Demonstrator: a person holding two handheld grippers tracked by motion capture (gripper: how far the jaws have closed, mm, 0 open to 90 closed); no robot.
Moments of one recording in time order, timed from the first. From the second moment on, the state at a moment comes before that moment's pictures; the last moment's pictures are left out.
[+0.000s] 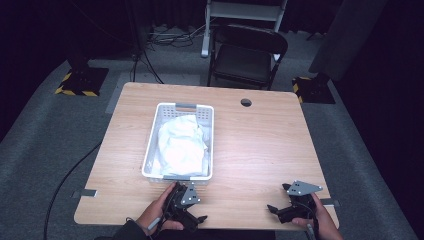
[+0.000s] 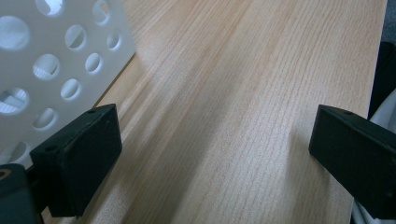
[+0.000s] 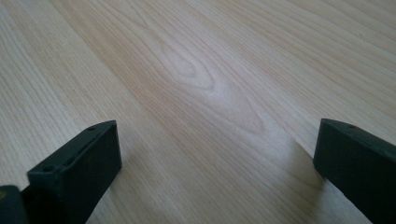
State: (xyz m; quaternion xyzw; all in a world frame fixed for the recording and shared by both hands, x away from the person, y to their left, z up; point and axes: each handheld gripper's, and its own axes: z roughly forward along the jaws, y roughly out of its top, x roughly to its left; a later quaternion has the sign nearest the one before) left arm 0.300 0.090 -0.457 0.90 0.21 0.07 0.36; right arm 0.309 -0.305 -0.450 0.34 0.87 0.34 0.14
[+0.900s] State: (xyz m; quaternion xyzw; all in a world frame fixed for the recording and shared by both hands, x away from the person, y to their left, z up) left arm 0.300 0.090 -0.457 0.90 0.22 0.07 0.36; right arm 0.311 -0.319 -0.450 0.36 0.86 0.34 0.15
